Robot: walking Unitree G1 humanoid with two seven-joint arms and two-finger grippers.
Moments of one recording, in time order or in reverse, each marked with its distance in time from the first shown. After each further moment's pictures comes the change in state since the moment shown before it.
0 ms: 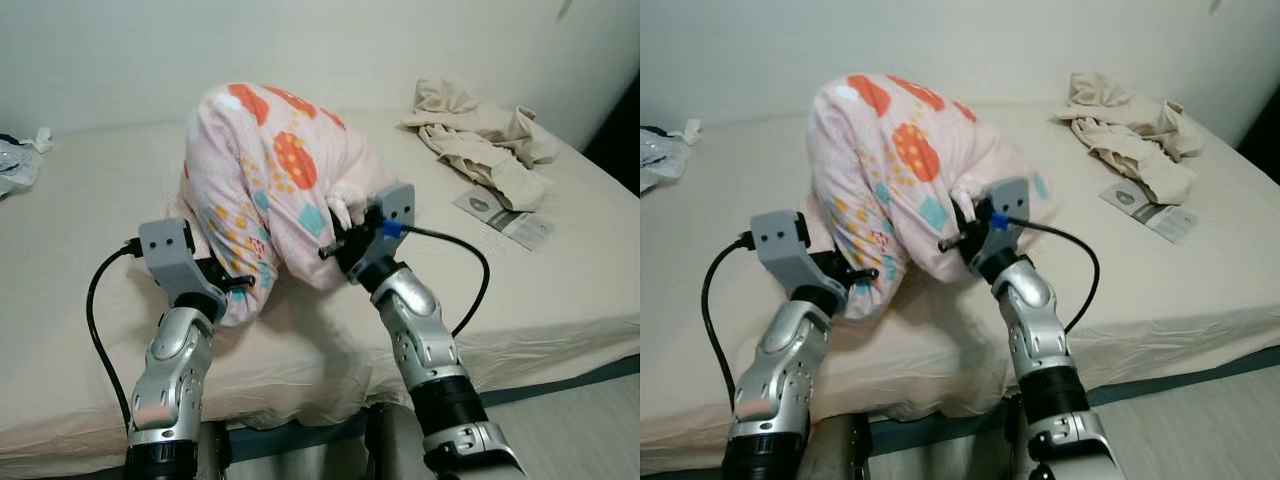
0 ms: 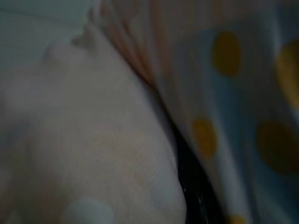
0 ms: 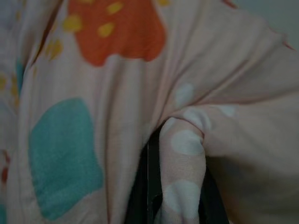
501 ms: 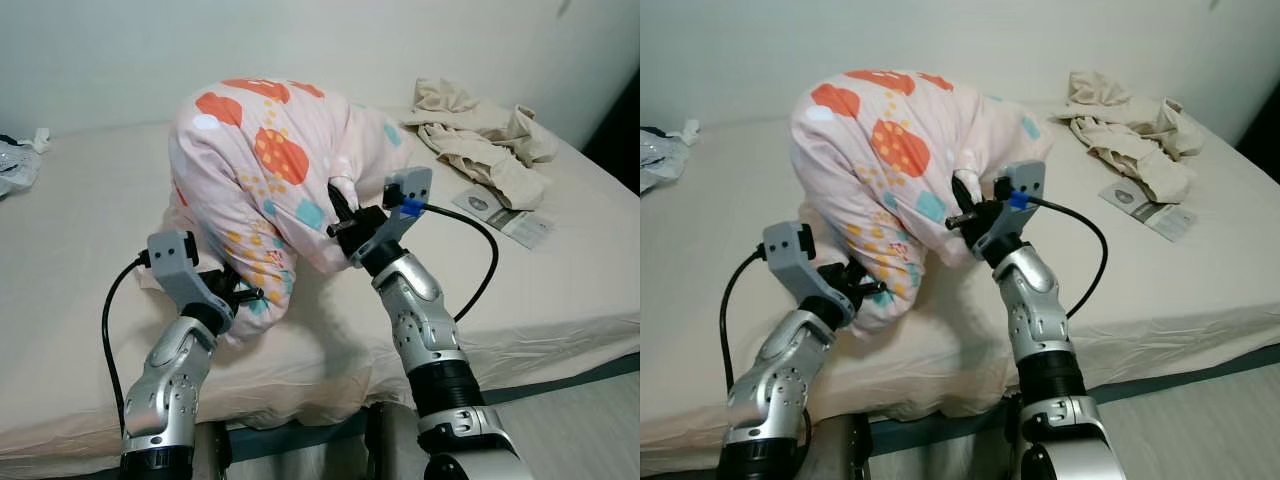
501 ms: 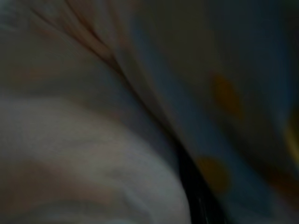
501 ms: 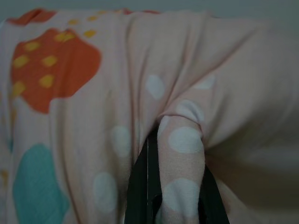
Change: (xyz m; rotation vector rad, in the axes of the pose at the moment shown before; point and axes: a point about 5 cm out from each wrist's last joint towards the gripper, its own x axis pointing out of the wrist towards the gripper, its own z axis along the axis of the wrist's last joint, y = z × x) left arm -0.006 -0.002 -0.014 -0.062 0.099 -0.088; right arm 0.011 -0.005 0.016 0.124 -0.077 -0.014
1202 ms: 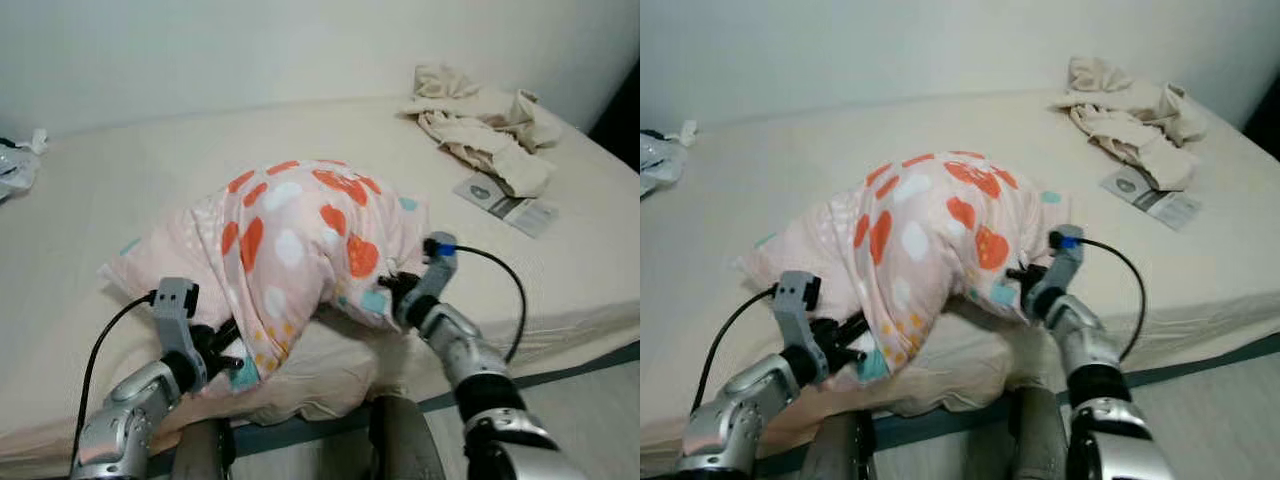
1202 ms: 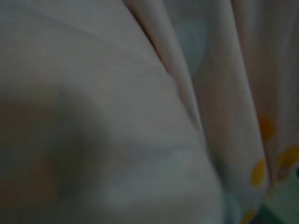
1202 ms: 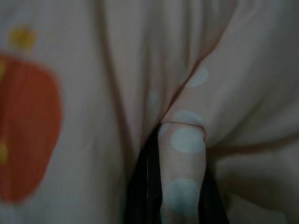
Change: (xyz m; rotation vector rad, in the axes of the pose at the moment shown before) left arm -0.034 0.042 -0.042 -0.032 0.319 -0.181; right arm -0.057 -0.065 -0.061 0.272 0.327 -0.251
